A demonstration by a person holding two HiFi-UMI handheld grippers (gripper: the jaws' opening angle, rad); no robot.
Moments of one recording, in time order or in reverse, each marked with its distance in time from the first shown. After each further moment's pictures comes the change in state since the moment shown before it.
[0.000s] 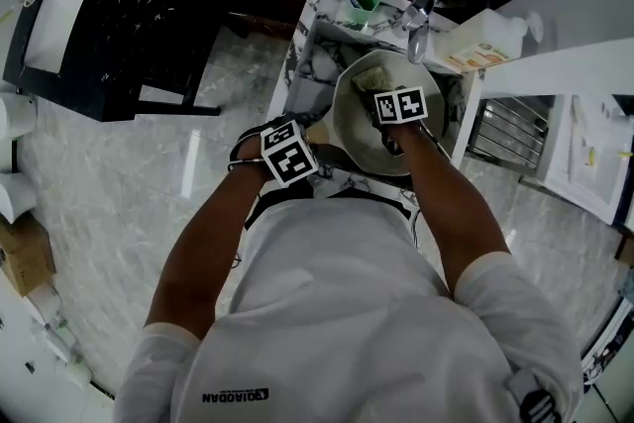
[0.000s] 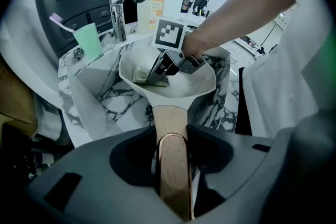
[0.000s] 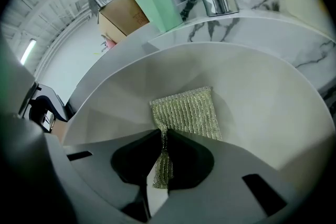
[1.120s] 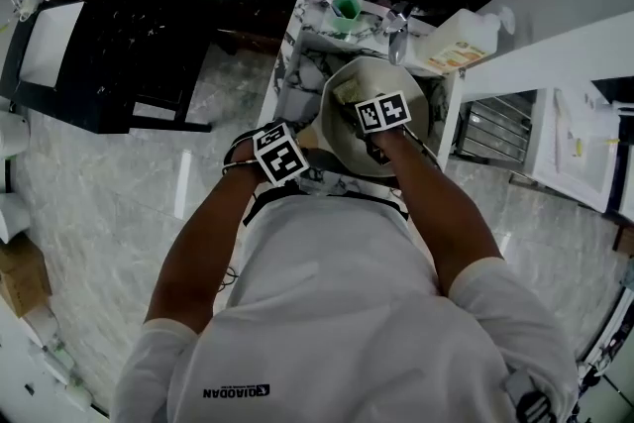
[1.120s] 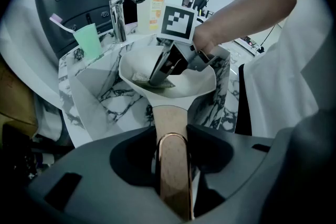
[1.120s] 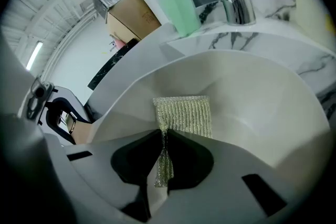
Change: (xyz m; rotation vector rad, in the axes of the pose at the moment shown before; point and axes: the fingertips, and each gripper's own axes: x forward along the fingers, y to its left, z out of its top) left arm 0.000 -0.002 0.001 -0.001 -0.008 -0.004; right arm -0.015 0.043 -0.004 -0.013 0.027 0.078
